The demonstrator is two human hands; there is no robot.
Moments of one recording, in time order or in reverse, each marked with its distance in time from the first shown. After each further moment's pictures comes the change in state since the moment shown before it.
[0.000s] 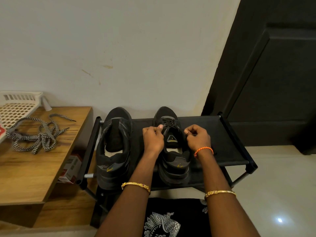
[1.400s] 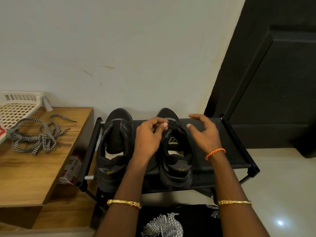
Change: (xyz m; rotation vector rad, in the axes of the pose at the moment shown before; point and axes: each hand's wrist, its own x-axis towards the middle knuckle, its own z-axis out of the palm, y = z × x) left_hand -0.026 0.036 -0.045 0.015 -0.098 0.359; right_hand -0.009 -0.031 -0.026 0.078 -0.047 -0.225
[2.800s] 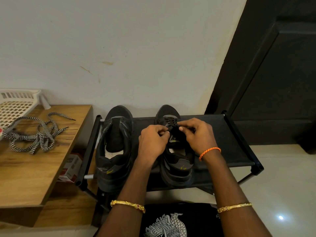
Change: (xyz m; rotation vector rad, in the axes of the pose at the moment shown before) left_hand -0.002 -0.008 0.010 0.324 -0.081 -0.172; right_hand -0.006 -0.005 0.014 -0.201 -0.119 -0.142
